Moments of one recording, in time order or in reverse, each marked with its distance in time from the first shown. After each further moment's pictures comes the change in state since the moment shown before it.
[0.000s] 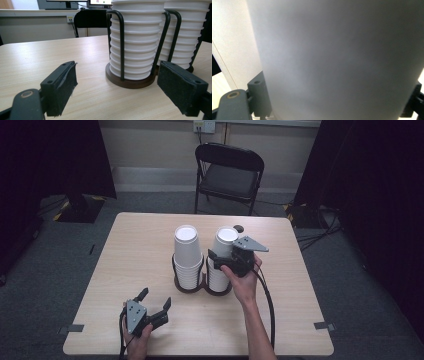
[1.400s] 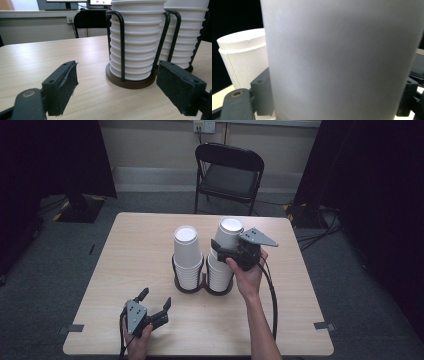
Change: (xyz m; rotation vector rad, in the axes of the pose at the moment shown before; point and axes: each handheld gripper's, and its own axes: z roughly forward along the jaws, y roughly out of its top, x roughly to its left) left arm -0.001 0.000 0.000 -0.003 0.000 0.010; right arm 0.000 0.032 -0.019 -0.102 0.004 -0.008
